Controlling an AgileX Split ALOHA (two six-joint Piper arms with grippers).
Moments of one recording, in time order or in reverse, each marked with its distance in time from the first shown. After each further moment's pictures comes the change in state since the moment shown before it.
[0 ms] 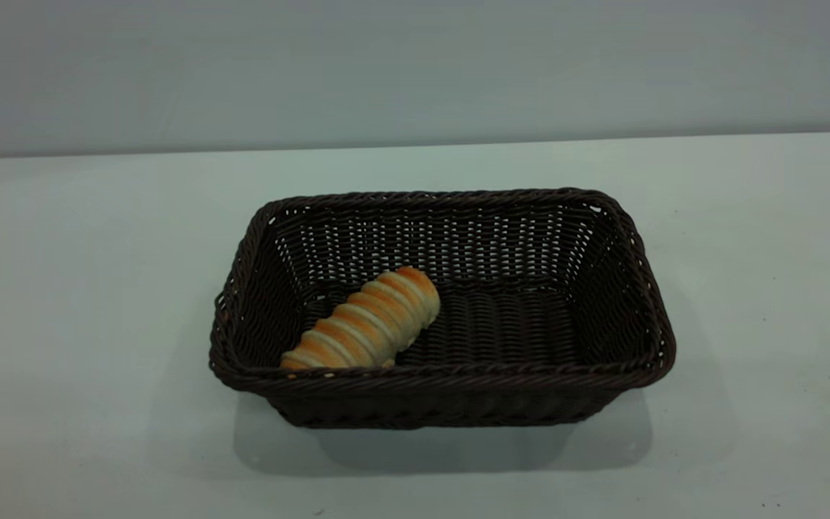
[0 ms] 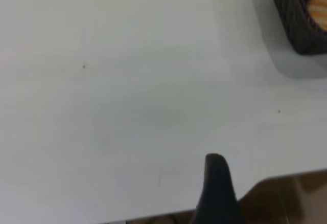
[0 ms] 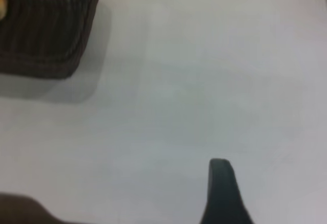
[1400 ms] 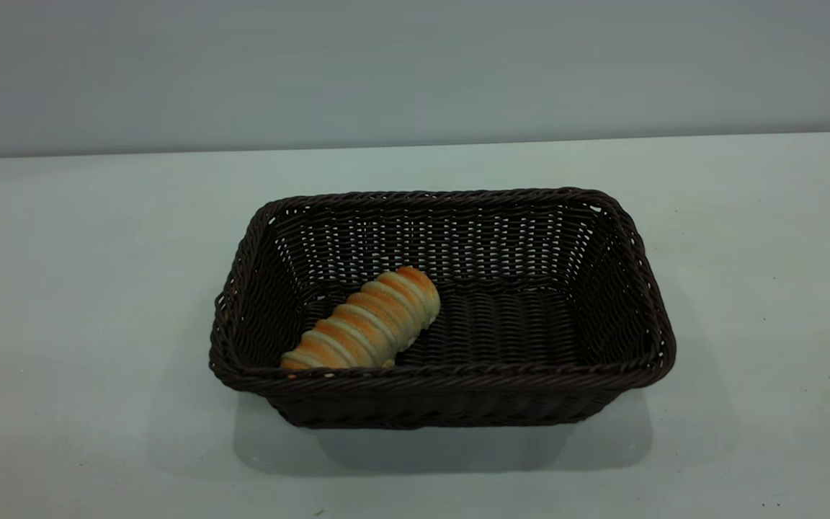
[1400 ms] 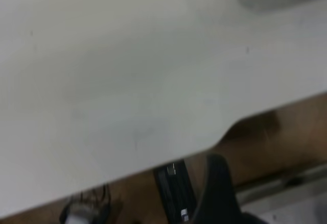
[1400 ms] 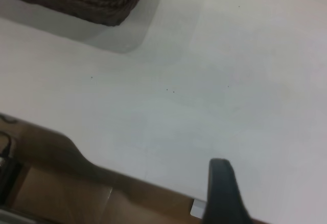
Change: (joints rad) left arm -0.167 0.262 -0.036 -0.005 0.037 0.001; right arm 0.204 0.168 0.000 -0.001 0.000 0.000
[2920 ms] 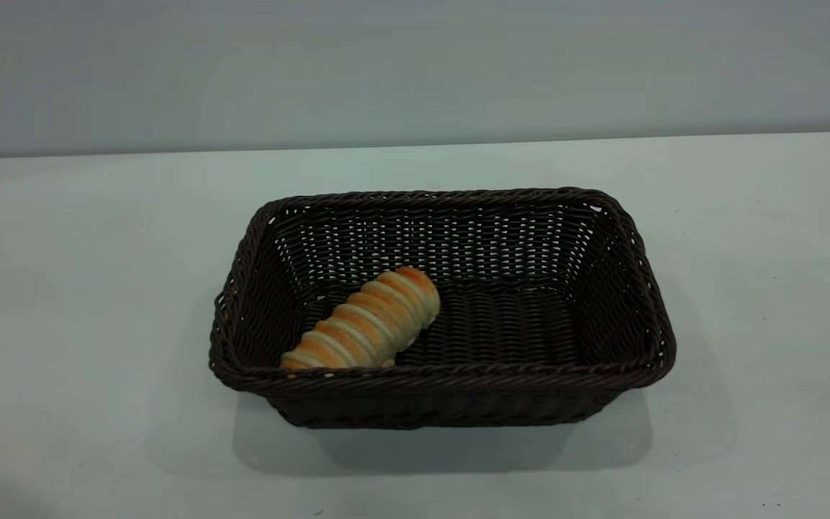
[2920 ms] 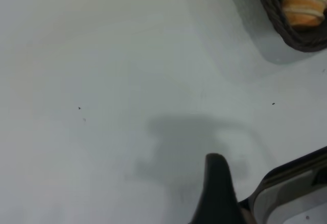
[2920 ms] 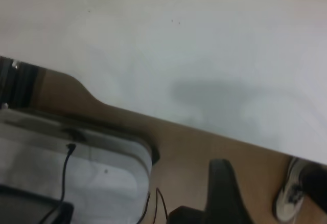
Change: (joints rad) left arm 0.000 0.645 -0.476 0.047 -0.071 0.124; right arm 0.000 0.515 -0.225 -0.004 0.090 0.055
